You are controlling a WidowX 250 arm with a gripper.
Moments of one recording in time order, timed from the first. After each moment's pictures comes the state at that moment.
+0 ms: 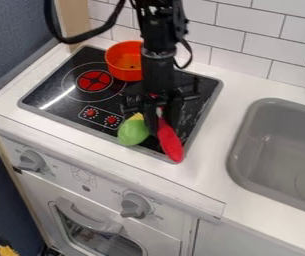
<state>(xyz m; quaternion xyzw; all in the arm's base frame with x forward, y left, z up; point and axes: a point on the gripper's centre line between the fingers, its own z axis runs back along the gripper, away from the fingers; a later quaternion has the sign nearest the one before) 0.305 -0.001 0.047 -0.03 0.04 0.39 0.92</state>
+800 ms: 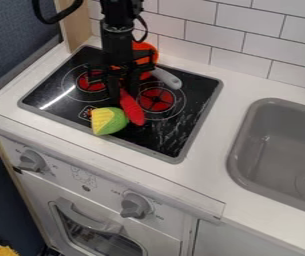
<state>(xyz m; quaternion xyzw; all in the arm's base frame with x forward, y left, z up) 0.338 0.084 0.040 0.02 0.01 0.47 0.88</state>
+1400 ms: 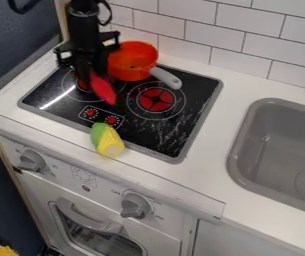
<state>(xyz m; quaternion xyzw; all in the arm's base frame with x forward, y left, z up) 0.346 0.143 0.050 0.03 -0.02 0.53 0.85</state>
